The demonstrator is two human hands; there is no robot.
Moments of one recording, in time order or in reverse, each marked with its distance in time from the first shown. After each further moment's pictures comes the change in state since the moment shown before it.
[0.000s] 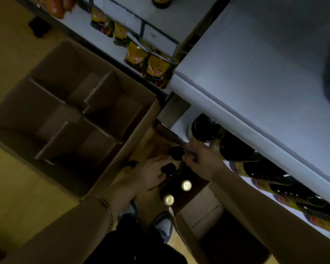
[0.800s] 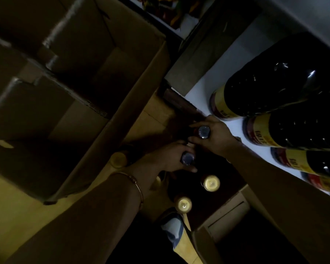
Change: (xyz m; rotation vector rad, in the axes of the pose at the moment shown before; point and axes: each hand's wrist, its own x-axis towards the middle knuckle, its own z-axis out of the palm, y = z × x) left_hand 0.120 -0.089 0.109 -0.318 -0.125 0.085; right_hand 0.125 0.118 0.128 0.116 0.111 -0.067
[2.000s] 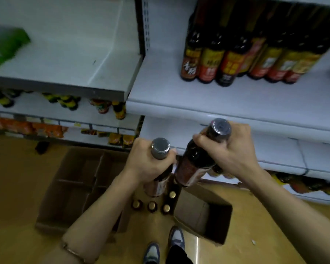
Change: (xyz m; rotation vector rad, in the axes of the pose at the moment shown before) left_hand -0.415 0.529 -0.137 0.140 0.465 0.721; right_hand -0.459 -0.458 -0.379 0.214 0.980 -0.116
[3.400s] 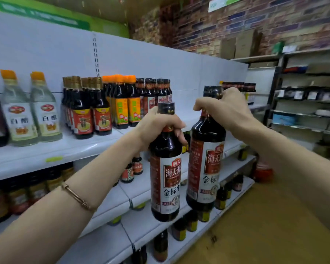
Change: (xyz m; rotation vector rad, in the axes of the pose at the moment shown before) left_hand 0.042 0.632 0.424 -0.589 -0.961 0.543; right_hand -0.208 -0.037 -0.687 -0.277 0.848 0.117
